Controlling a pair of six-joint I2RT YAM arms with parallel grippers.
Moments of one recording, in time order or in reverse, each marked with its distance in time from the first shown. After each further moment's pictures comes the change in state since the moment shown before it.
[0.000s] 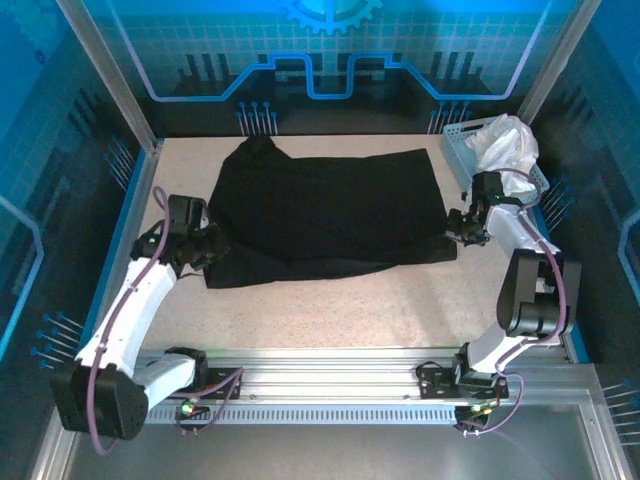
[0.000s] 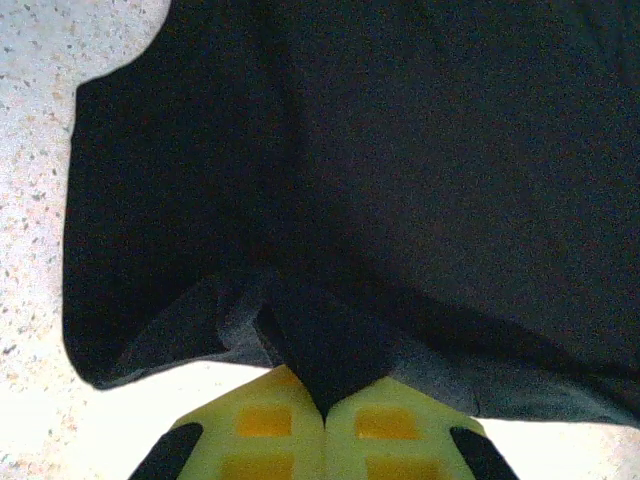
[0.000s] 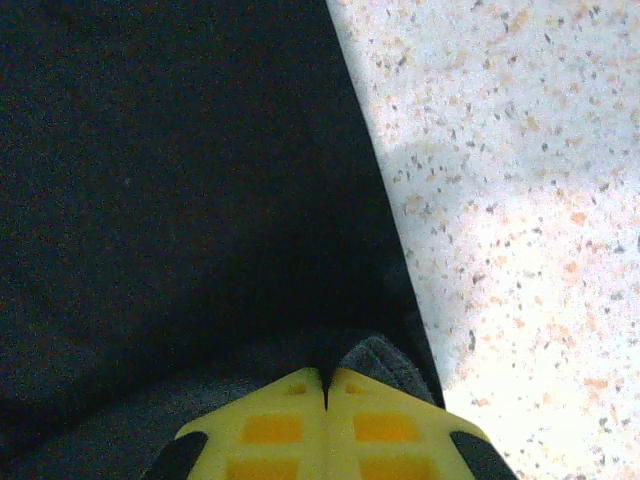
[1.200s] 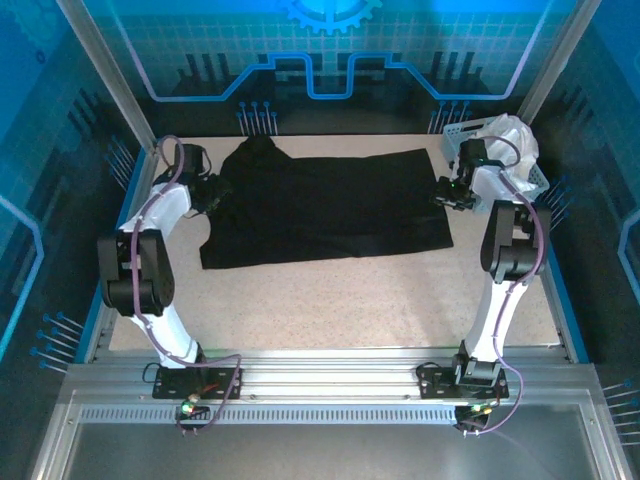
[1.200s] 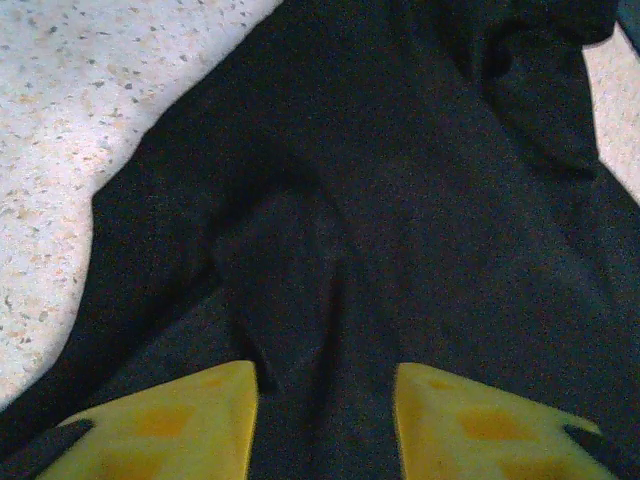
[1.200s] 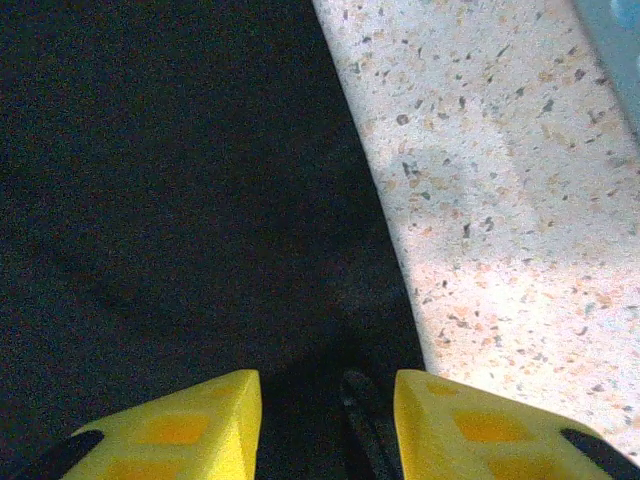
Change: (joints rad) left arm 0.147 0.666 0.373 0.315 0.035 -0.045; right arm 0.035 0.425 0.467 -0.011 -0.002 -0.029
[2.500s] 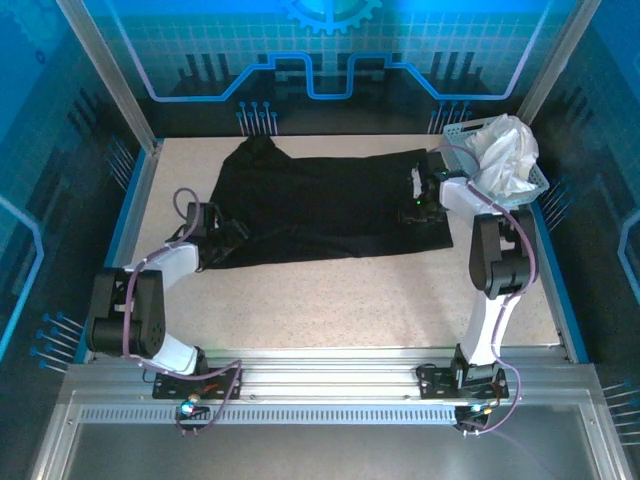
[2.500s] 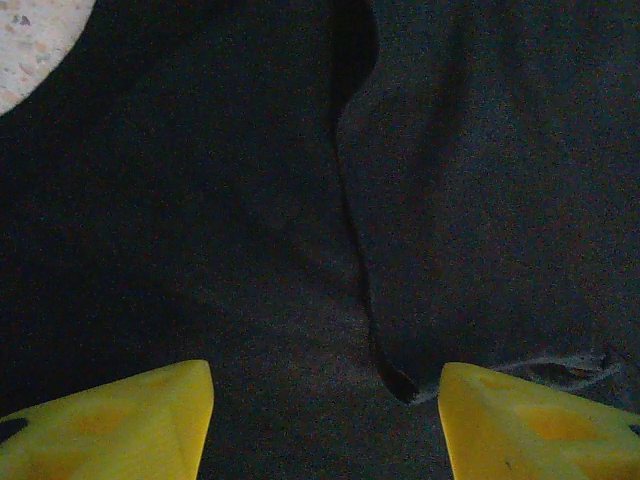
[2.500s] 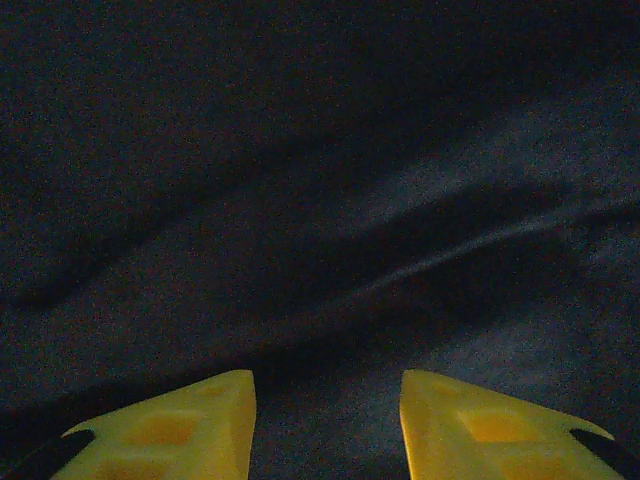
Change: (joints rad) left arm -0.084 -0.274 -0.606 0.379 0.022 -0.047; right arm 0.230 -0.127 -0.179 -0.018 0.063 -0.055
